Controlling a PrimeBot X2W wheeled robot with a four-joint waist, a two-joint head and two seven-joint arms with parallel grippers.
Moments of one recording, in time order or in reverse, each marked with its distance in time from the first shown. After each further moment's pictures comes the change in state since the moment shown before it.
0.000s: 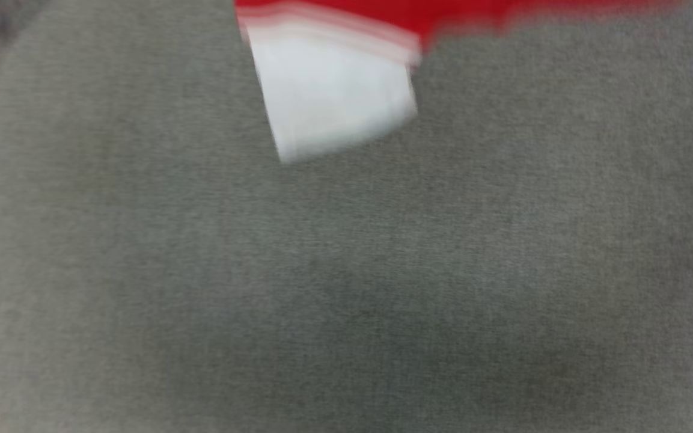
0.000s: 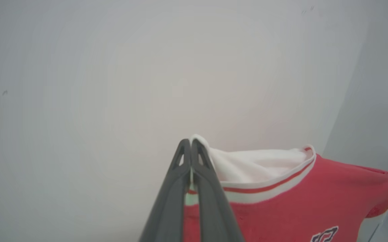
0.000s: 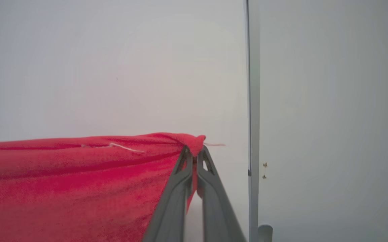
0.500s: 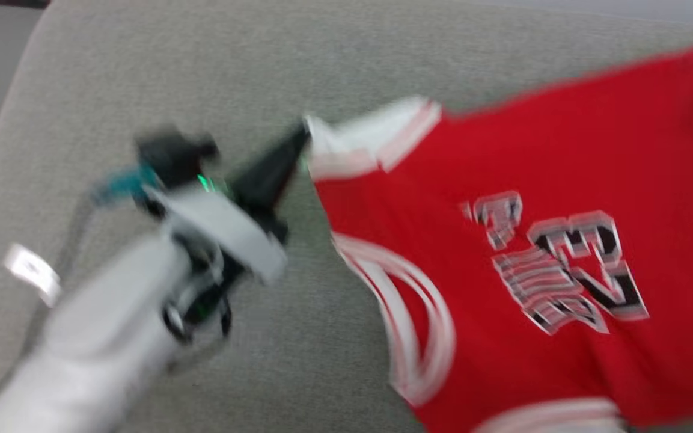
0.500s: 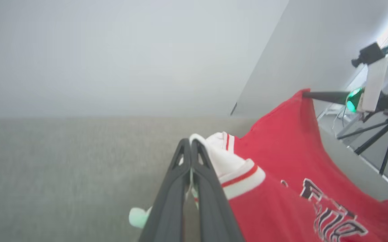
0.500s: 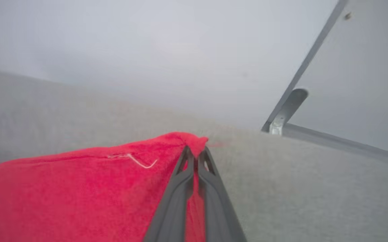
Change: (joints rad) left arm 0.821 0.083 -0.210 -0.525 0.060 0.061 -0.028; right arm 0.558 -0.170 0.252 -0.288 0.144 -0.001 0.327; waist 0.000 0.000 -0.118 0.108
